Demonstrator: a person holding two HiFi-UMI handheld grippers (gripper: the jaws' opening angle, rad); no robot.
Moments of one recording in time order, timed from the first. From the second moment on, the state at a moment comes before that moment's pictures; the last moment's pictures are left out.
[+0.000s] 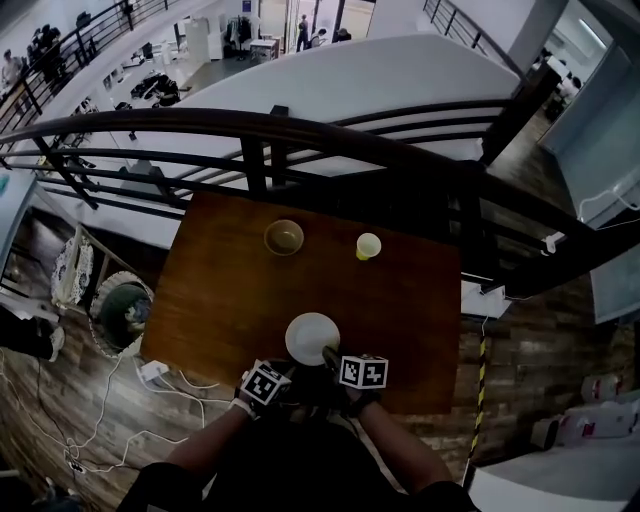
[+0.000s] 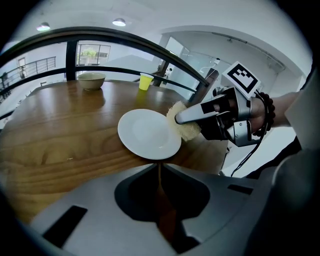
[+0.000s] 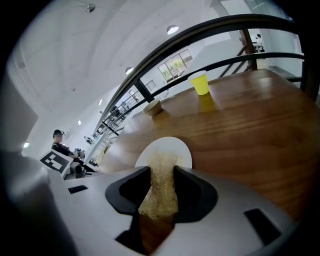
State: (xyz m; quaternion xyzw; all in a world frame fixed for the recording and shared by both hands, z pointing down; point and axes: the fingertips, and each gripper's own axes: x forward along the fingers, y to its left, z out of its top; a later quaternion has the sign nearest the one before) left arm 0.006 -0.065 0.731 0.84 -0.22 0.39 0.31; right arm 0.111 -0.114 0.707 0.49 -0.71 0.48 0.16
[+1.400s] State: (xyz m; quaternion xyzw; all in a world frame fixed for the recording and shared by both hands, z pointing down) left arm -0.011 -0.078 0.740 0.83 -0.24 0.38 0.34; right arm 0.059 -0.095 0.722 0.42 -0.73 0.51 0.18
